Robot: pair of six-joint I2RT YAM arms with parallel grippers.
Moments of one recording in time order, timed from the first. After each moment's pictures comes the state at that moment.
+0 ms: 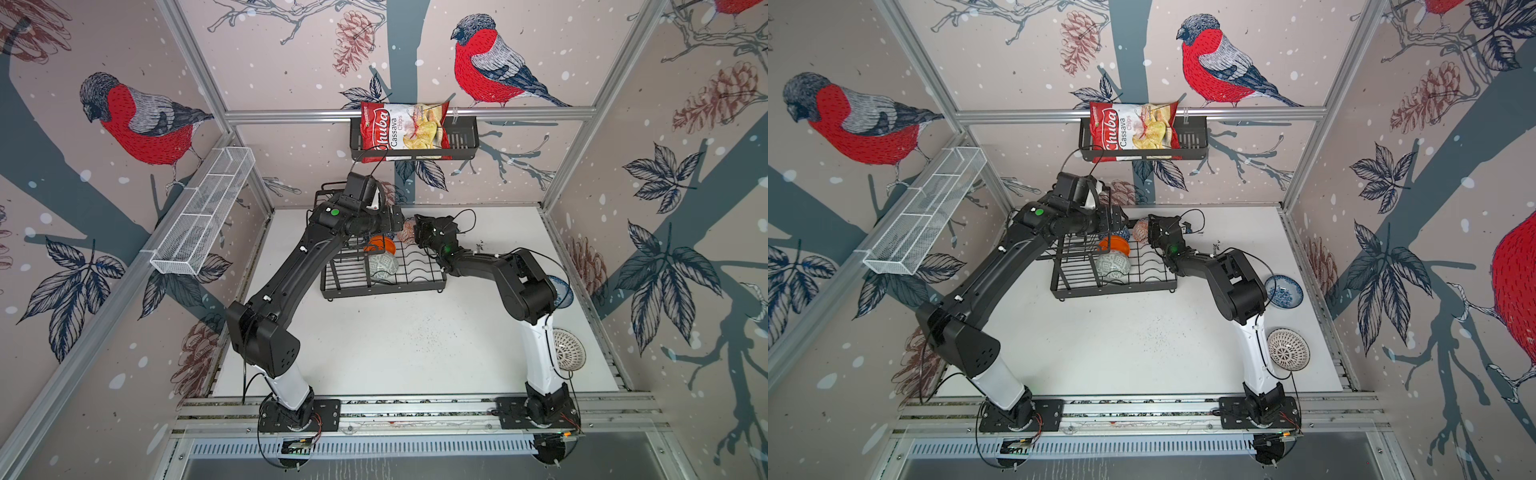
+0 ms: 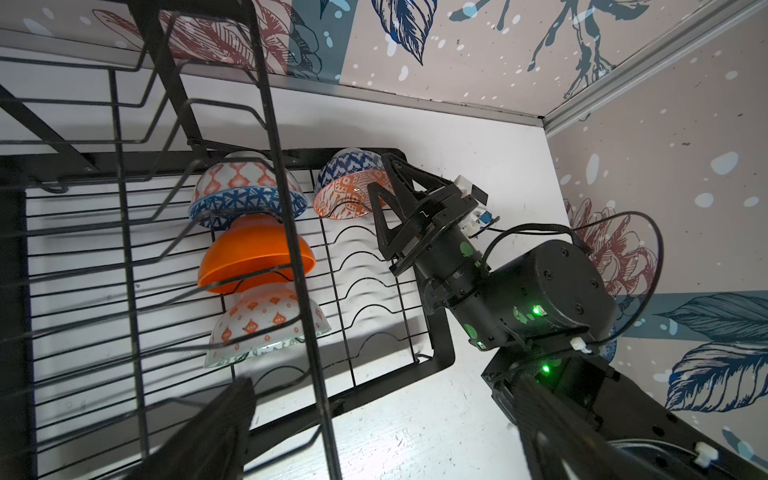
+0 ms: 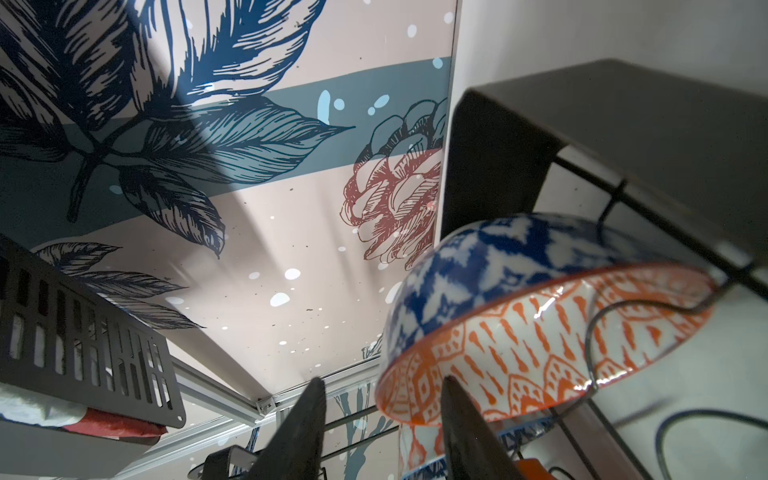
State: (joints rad) left arm -0.48 1.69 1.83 -0.88 0.12 -0.49; right arm 0.55 2.20 1.40 0.60 0.05 1.73
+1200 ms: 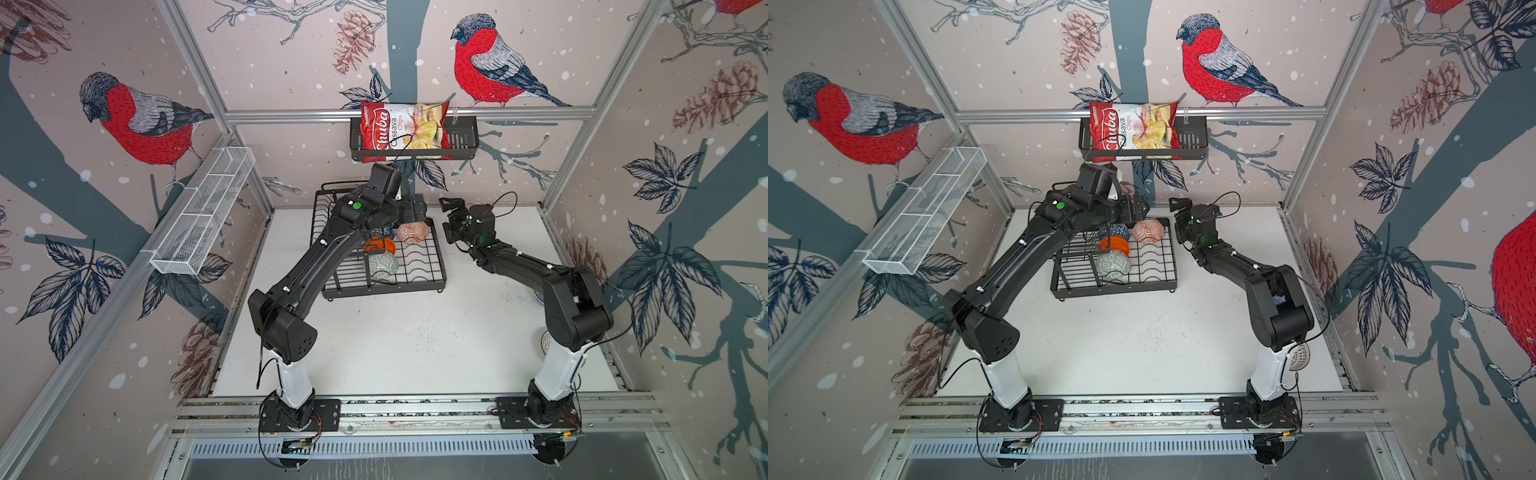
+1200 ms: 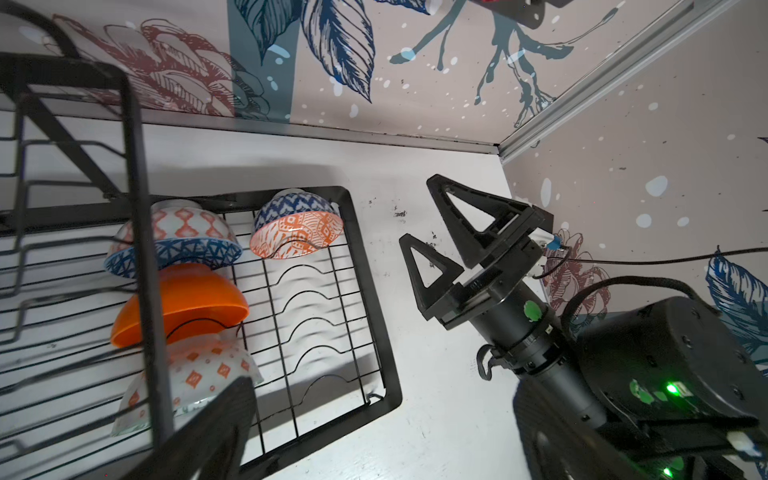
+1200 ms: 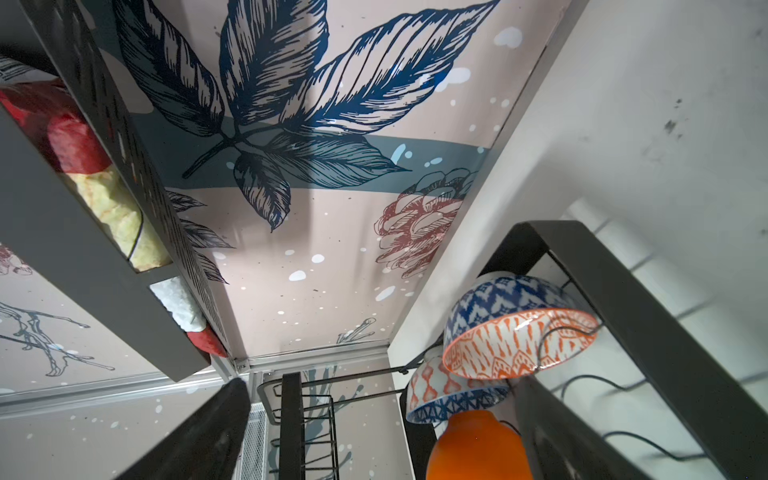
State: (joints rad) left arm -0.61 1.86 2.09 -0.86 0.04 -0.55; right arm 0.40 1.81 1.21 0.36 -0.10 1.37
